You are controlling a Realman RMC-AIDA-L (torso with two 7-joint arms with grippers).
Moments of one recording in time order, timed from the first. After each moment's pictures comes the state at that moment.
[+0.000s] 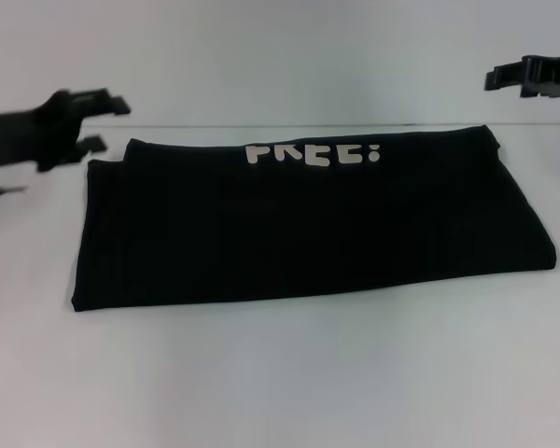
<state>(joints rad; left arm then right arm) -0.68 -1.98 0.51 0.72 2.16 1.21 -2.64 0.90 1.88 -0.81 -0.62 -2.41 -0.93 2.57</state>
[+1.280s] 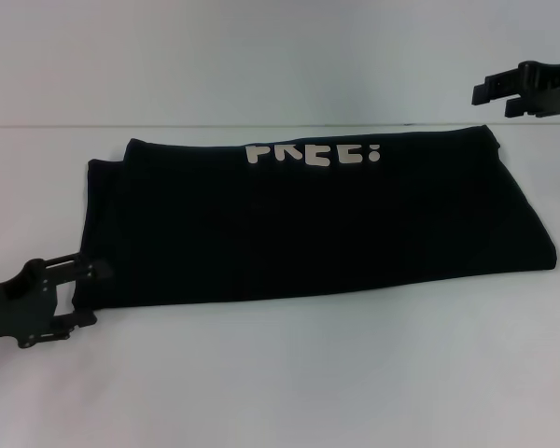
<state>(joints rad) -0.53 -2.00 0.18 0.57 2.45 1.47 -2.61 0.90 1.87 -0.75 -0.69 -2.41 -1.16 2.66</state>
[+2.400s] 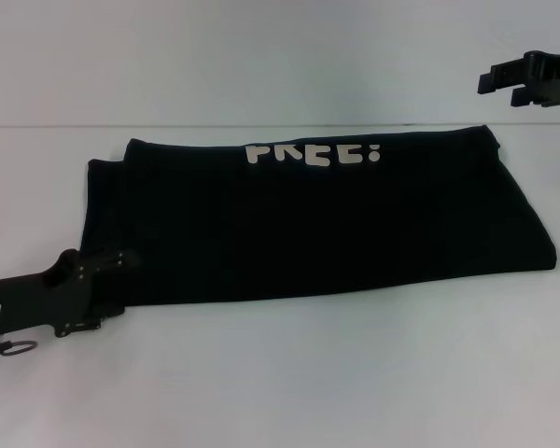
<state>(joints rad) -0.57 -2.02 0.18 0.47 2.44 1.32 -2.65 0.90 1.87 -0.75 -0.70 -2.41 -1.13 2.66</state>
